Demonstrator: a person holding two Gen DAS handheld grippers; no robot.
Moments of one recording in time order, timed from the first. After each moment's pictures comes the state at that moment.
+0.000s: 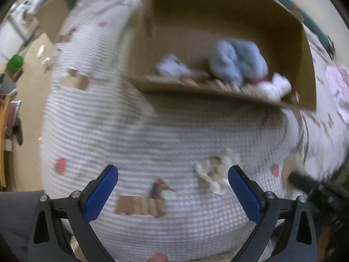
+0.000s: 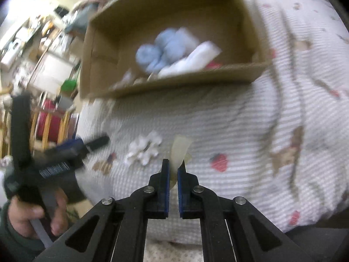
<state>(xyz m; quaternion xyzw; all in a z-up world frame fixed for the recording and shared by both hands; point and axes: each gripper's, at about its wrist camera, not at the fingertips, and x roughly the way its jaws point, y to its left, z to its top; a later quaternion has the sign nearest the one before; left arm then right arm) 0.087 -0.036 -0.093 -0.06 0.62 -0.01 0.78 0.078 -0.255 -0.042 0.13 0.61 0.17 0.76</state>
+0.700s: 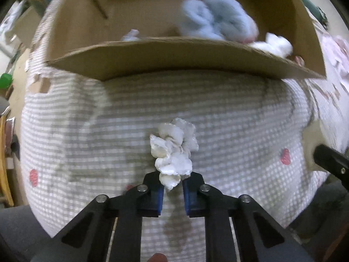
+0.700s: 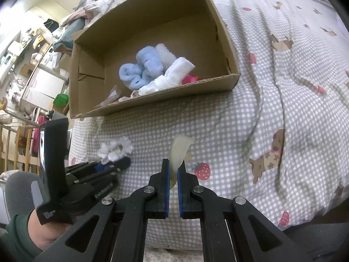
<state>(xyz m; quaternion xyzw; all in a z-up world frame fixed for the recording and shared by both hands) 0.101 -0.057 -0.130 -0.01 0.64 -0.02 0.77 0.087 -0.265 -0.043 0.14 0.61 0.13 0.77</state>
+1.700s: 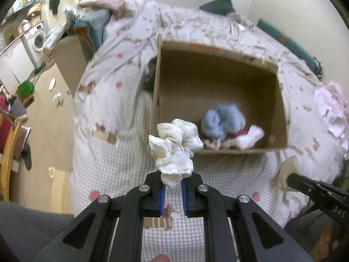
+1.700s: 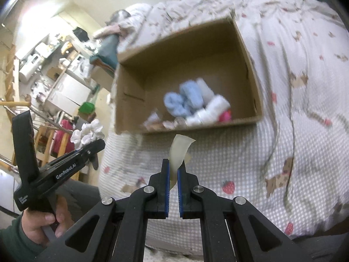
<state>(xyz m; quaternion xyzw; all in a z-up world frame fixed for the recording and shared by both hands) 0.068 -0.024 0.022 -0.05 0.48 0.01 0.87 0.076 -0.262 0.017 0.17 0.52 0.21 0.81</state>
